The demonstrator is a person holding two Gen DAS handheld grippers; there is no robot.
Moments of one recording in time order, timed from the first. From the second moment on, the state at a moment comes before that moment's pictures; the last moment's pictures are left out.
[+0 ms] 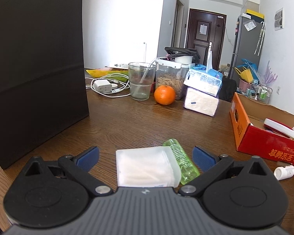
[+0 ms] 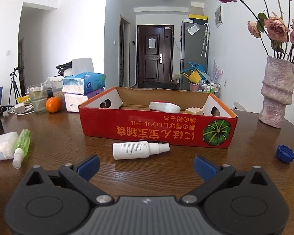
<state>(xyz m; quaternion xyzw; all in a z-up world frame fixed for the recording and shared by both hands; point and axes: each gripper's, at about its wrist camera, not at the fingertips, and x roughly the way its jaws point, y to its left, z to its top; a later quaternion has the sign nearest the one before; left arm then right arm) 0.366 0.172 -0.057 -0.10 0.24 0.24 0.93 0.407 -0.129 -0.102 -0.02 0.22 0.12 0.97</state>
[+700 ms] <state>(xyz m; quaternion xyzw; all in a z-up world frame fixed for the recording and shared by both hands) 0.386 0.185 -0.066 -0.10 0.26 0.27 0.92 0.484 -0.096 -0.114 -0.07 0.26 0.13 0.95</state>
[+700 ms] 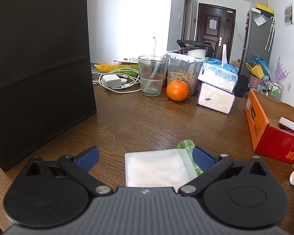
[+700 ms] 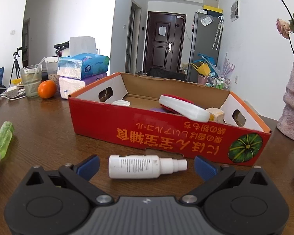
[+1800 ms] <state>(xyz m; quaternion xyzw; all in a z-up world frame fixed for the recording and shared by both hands) 0.397 0.194 -0.078 -0.13 0.30 0.25 0.91 0.505 -0.092 -0.123 -0.07 0.31 0.18 0.93</state>
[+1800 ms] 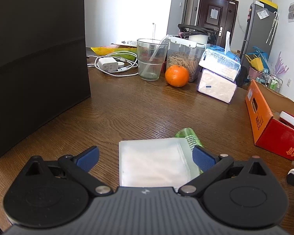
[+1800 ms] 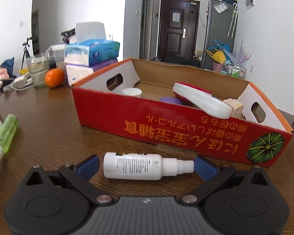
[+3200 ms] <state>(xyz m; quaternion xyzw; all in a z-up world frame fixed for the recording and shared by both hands) 0.420 0.197 -0.099 -0.12 0.34 0.28 0.89 0.508 -0.105 -0.123 -0.02 0.31 0.14 0.94</state>
